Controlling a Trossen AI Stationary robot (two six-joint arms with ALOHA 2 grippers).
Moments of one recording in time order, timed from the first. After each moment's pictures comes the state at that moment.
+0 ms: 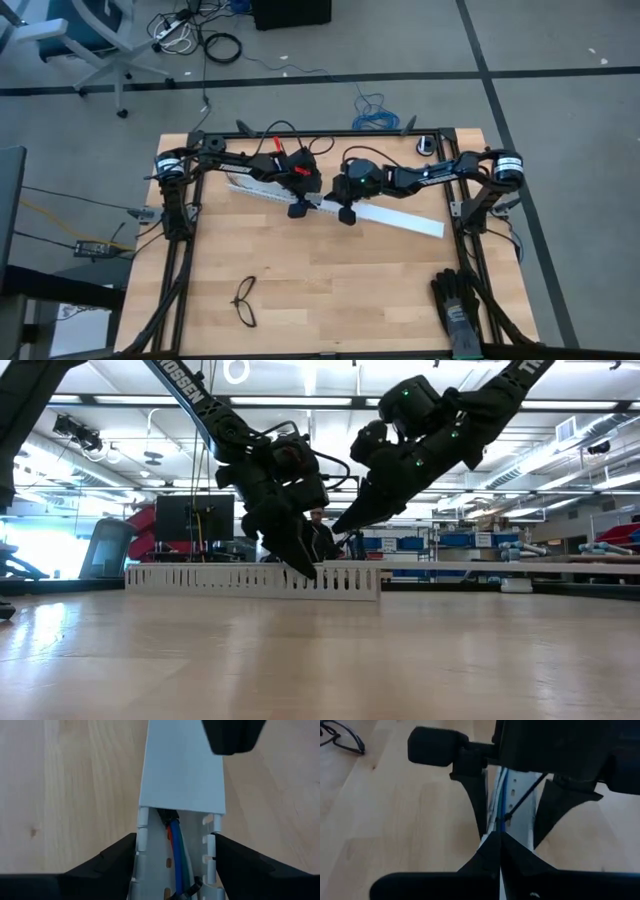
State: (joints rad) left arm 0.36 1.87 1.10 -0.19 0.36 0.43; right arm -0.20 1.66 0.86 0.26 -0.13 -0.07
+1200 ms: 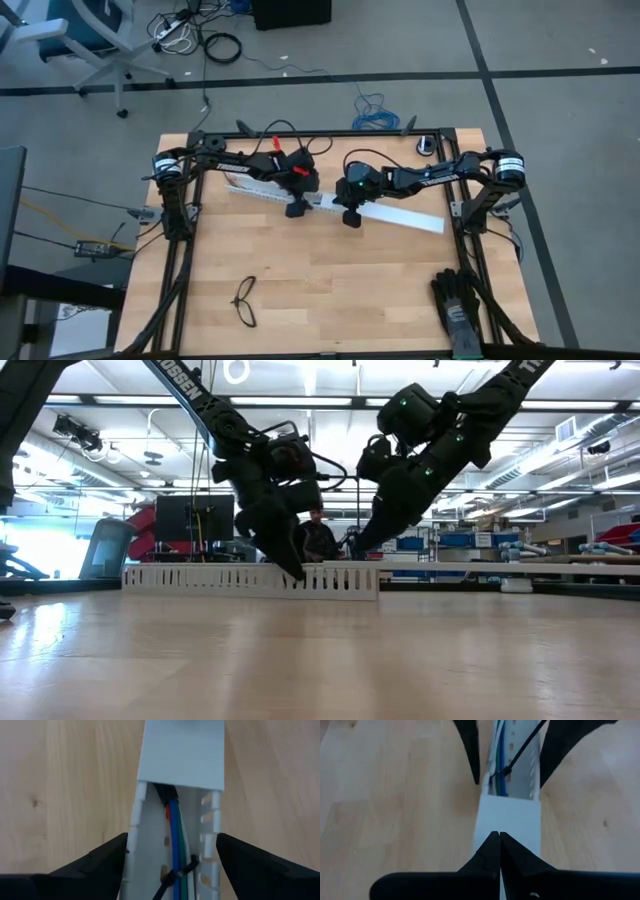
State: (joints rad) left arm 0.37 1.85 1.10 -0.28 0.32 0.40; right arm -0.19 1.66 0.86 0.09 -0.08 -0.06
